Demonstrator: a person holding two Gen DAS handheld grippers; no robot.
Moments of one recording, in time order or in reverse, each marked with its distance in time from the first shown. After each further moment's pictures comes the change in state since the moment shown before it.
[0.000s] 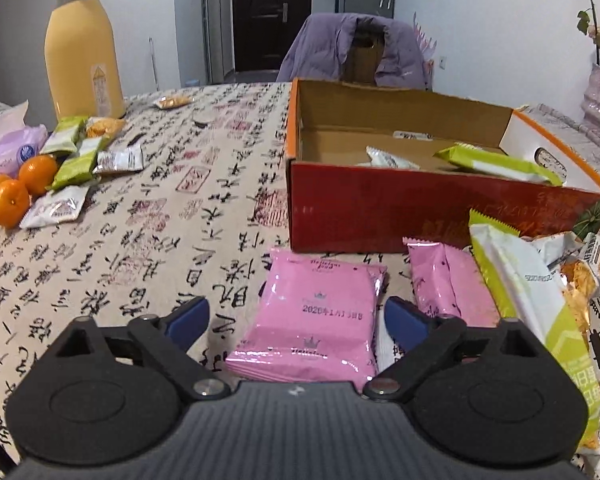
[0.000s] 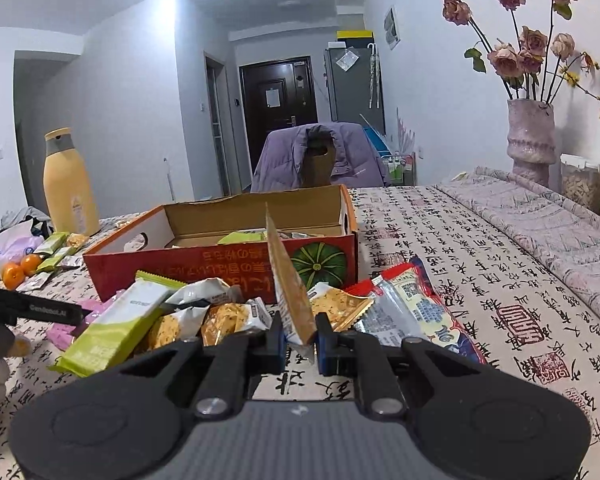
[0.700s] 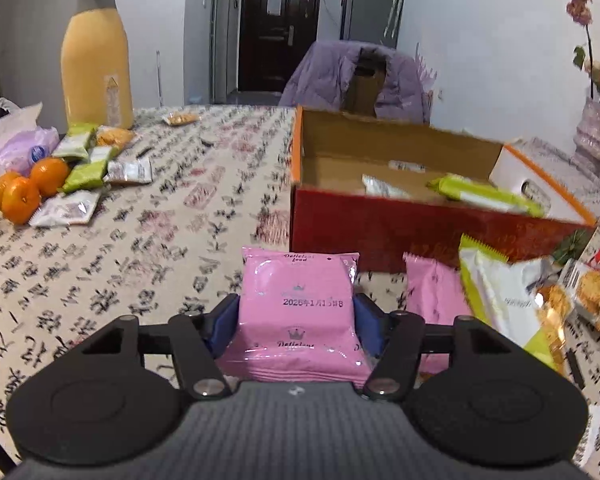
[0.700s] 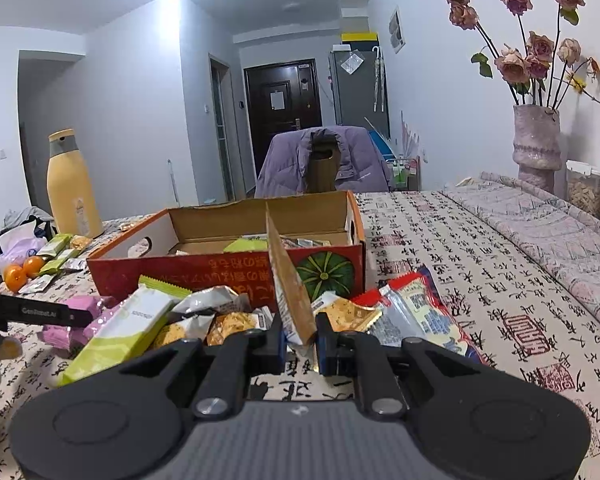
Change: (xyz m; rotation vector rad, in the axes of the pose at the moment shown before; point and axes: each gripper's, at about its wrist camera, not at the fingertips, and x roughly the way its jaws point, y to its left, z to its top) left arm -0.029 0.005 -0.002 -0.060 -0.097 -0.025; right arm 0.003 0.004 0.008 -0.012 -0.019 0.011
